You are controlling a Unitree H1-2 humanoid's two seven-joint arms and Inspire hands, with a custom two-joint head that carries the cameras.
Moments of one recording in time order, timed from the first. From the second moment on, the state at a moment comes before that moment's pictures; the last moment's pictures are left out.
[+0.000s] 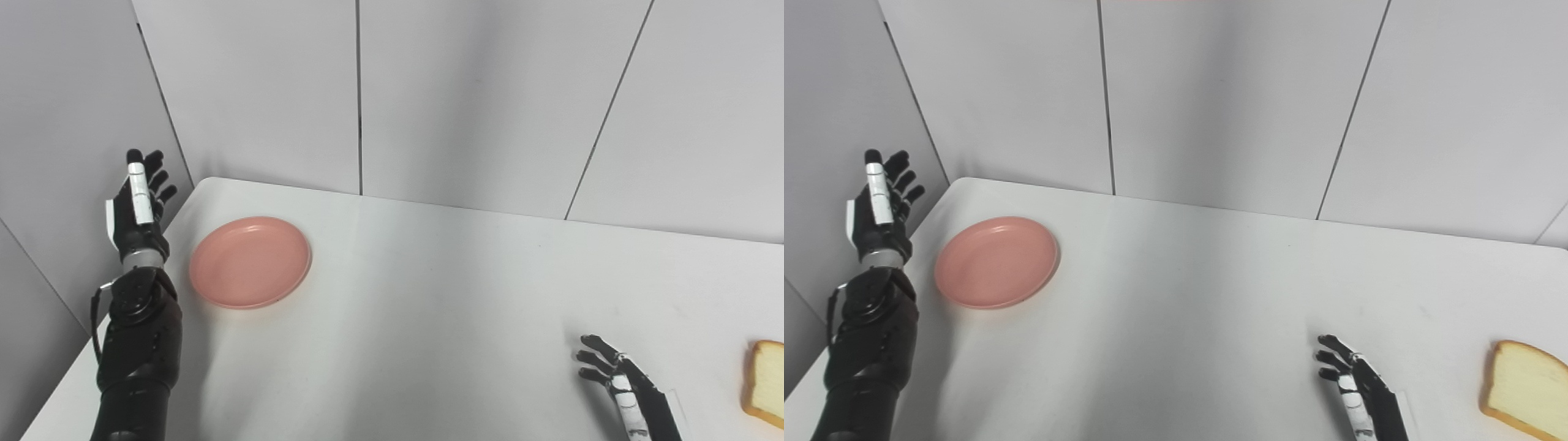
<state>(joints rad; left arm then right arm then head) -0.59 0.31 0.41 0.61 -0.22 -0.08 0.20 0.08 -0.14 -0.02 -0.04 -0.04 -0.22 0.07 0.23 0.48</state>
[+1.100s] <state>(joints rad) -0.49 0.25 0.29 0.62 -0.23 -0.17 0.04 0.10 -0.14 0.00 -0.08 -0.06 -0.20 0.05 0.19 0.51</state>
